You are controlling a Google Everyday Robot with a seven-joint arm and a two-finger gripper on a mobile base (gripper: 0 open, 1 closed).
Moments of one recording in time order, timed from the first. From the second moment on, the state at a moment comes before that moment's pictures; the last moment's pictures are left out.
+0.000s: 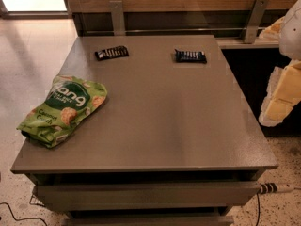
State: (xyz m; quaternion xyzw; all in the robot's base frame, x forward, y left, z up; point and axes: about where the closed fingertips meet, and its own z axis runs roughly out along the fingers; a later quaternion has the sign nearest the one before) arm 0.438 -0.214 0.986 -0.60 0.78 -0.05 0.17
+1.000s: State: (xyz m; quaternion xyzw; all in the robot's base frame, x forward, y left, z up) arm 0.502 -0.229 1.022 -0.60 0.74 -0.02 0.28
